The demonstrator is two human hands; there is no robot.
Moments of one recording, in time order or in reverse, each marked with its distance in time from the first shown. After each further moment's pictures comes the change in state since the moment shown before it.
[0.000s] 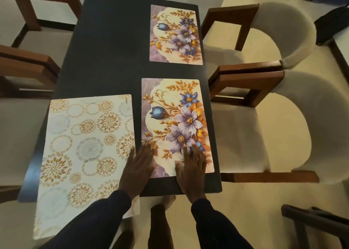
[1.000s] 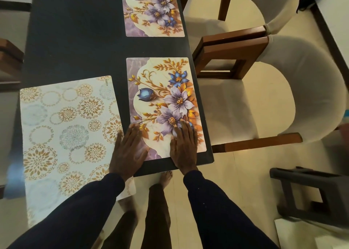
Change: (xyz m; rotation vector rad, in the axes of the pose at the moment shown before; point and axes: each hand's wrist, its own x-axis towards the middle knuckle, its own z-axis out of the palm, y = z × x) left_hand -0.002 -0.001 0.000 -0.091 0.069 -0.006; right_hand -0.002 0.007 0.011 0.082 0.141 -0.005
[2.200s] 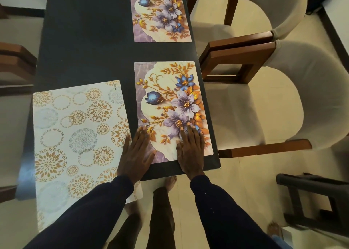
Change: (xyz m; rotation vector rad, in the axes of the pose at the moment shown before) left_hand 0.001 0.001 0.001 0.013 -0.045 -0.020; right_hand 0.000 0.005 0.001 -0.087 -0.024 -0.042
